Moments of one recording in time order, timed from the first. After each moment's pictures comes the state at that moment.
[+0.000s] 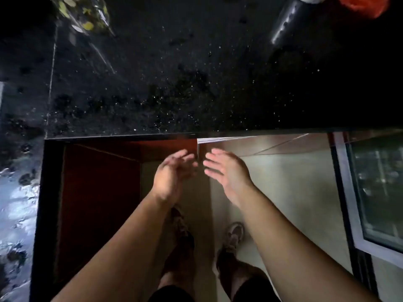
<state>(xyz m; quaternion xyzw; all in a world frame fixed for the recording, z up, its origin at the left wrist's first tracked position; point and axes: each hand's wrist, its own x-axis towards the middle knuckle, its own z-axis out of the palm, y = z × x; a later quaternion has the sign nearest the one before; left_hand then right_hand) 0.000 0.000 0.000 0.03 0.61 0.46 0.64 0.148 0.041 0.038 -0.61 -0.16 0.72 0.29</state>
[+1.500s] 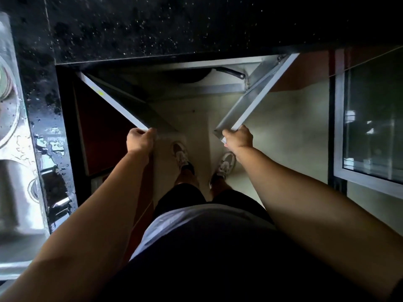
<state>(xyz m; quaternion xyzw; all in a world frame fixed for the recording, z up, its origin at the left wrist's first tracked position) -0.018 -0.128 0.052 0.10 0.88 0.20 0.43 0.253 -0.072 0.057 -0.81 -0.29 0.50 0.09</state>
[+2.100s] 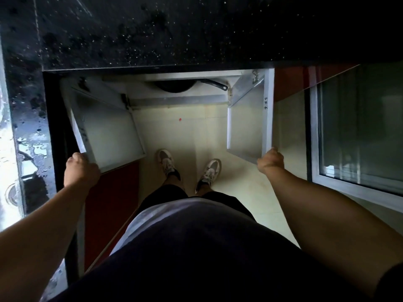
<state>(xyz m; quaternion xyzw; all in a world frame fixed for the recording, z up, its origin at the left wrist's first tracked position) -0.105 -0.211 0.094 0.28 0.92 -0.09 0.27 0.408 -0.093 0.074 -0.84 -0.39 0.34 -0.16</state>
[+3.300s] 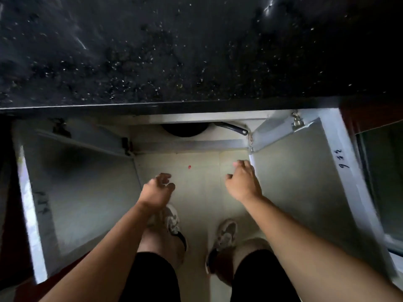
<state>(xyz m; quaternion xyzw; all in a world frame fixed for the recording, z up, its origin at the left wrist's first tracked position) 0.028 -0.054 -0.113 0.37 0.81 0.04 0.46 0.271 0.018 -0.128 -0.70 -0.64 0.31 -0.05</state>
